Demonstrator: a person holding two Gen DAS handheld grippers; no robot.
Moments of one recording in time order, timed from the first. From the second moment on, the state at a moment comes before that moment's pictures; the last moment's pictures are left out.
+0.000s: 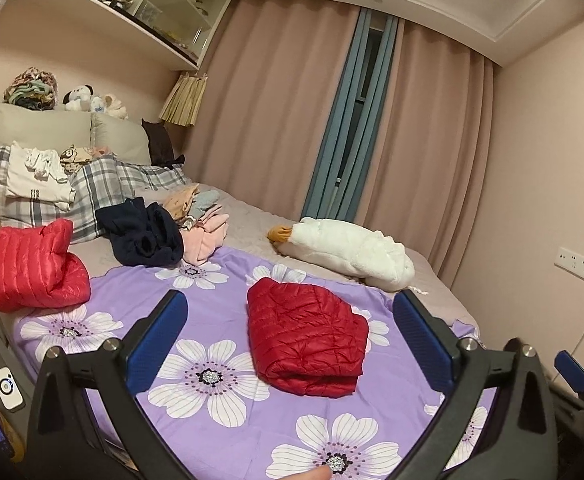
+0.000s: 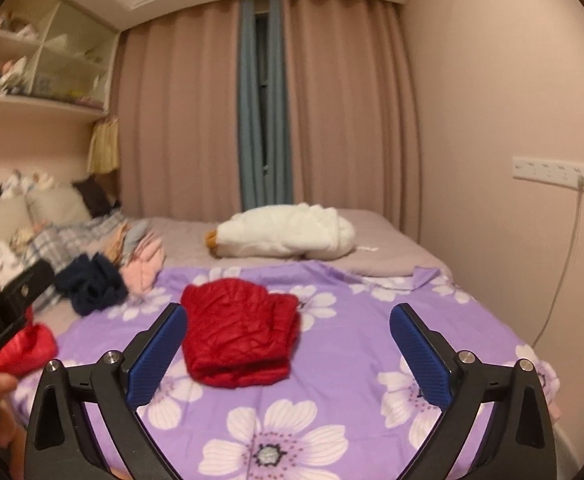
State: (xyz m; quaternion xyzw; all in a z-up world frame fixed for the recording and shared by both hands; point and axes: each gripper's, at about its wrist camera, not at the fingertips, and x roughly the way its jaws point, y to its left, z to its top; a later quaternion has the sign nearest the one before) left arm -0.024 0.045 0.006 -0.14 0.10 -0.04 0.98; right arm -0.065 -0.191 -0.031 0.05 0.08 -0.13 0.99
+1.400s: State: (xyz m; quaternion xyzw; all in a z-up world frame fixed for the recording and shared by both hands) left arm -0.020 0.050 0.004 -0.15 0.10 -0.06 0.98; right arm -0.067 -0.222 -0.033 0.12 0.09 -0.13 0.98
